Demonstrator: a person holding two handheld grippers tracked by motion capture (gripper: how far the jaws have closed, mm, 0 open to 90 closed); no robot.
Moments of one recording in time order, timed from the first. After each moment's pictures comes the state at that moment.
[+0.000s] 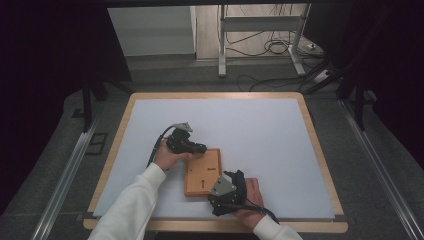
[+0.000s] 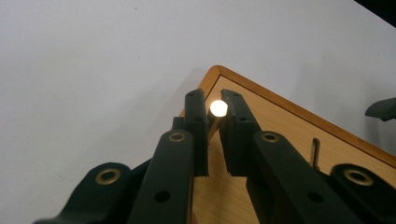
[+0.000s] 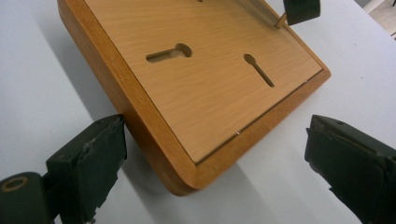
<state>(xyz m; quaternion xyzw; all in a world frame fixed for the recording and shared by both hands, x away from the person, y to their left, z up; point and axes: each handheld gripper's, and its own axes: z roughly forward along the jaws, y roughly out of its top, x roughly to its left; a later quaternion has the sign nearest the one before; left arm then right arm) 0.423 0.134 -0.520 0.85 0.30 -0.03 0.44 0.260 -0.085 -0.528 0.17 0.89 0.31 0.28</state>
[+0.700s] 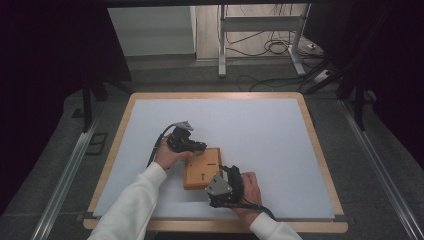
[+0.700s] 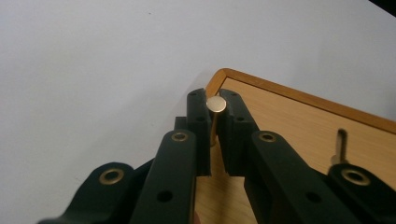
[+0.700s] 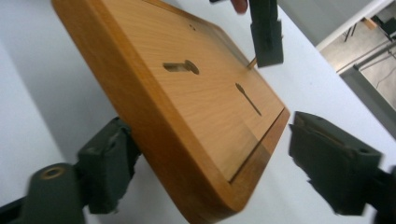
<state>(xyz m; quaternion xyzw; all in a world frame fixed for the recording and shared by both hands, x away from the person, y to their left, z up) 0.426 0.132 -0.518 0.84 0.32 0.00 0.43 0.263 -0.076 -0.510 0.14 0.87 0.32 0.34</state>
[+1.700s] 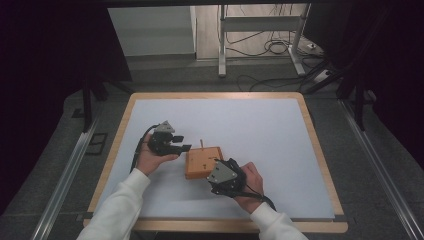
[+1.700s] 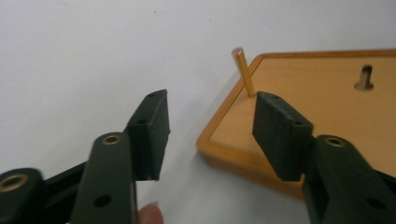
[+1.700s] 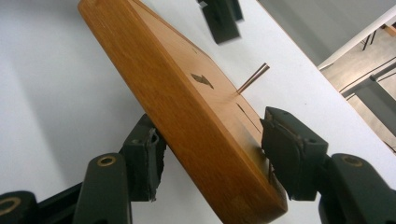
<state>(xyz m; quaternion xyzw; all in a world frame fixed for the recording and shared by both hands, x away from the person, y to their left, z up) 0.388 0.186 -0.502 0.83 0.35 0.11 0.42 0.281 -0.080 -0.482 0.13 0.87 0.35 0.31</state>
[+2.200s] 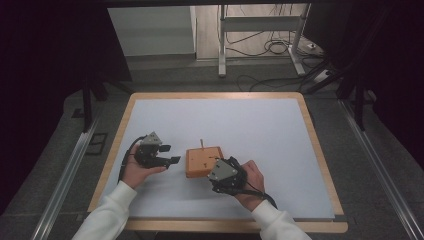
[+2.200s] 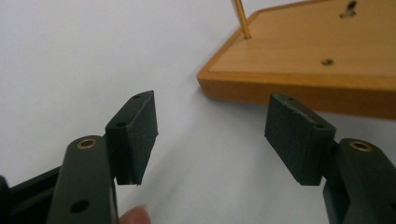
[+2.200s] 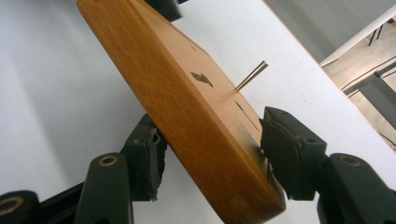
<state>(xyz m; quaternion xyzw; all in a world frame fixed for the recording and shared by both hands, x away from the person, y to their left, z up) 0.353 0.212 -0.513 0.83 0.35 0.10 0.41 0.284 -0.081 -0.475 0.13 0.88 0.34 0.30</state>
